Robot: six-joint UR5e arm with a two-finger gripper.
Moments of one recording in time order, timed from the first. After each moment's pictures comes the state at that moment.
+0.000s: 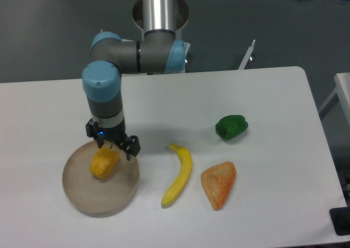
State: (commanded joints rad) arm 1.84 -2.04 -1.54 -0.98 1.54 0.45
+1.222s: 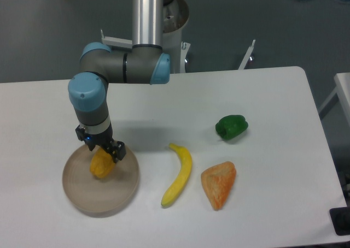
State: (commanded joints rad) arm 1.82 -2.08 -1.54 -0.98 1.54 0.46
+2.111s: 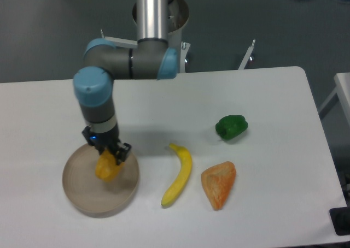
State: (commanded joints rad) arm 1.98 -2.00 -1.46 -1.02 1.57 0.71
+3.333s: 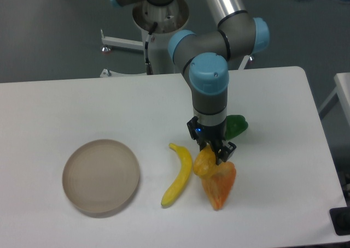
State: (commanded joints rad) arm 2.21 -2.05 -1.38 -1.05 1.60 1.17
